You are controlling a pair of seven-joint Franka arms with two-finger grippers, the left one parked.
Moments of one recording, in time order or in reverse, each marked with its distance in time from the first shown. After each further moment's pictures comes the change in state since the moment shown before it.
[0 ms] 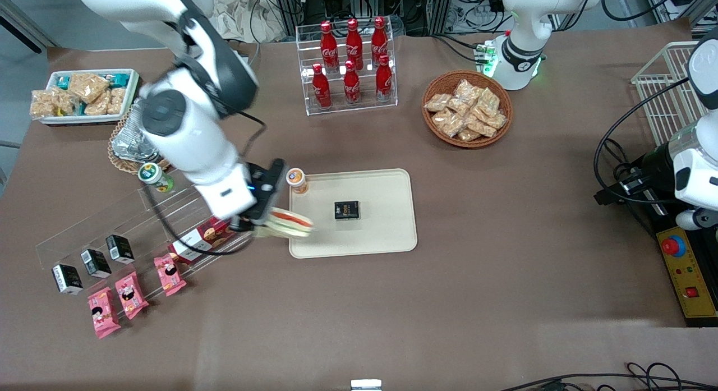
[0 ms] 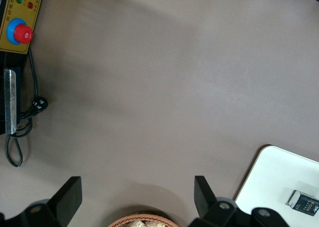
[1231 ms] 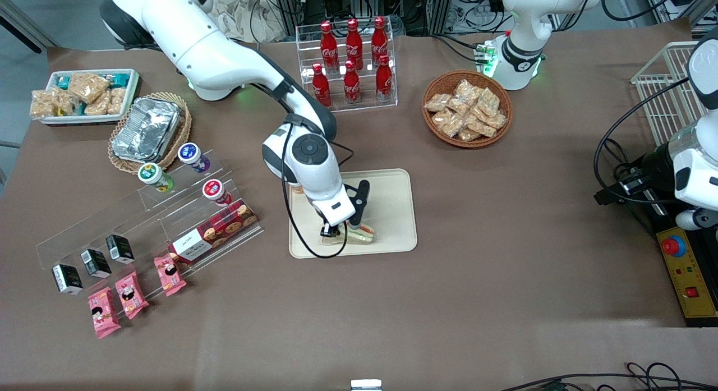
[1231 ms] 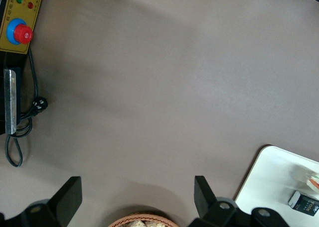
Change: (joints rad) arm 0.195 0.337 -0.008 0.000 -0.279 0.296 0.312
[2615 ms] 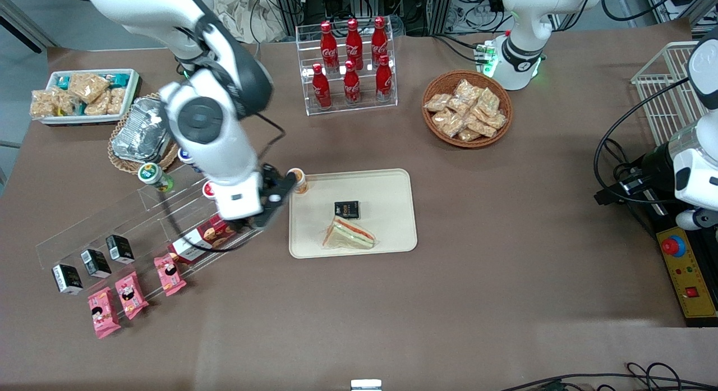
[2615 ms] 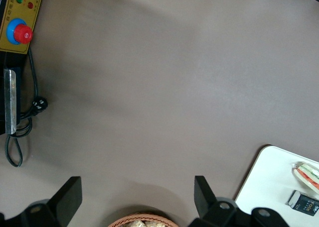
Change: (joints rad) arm -0.228 -0.400 -0.005 0.036 0.194 -0.567 0.011
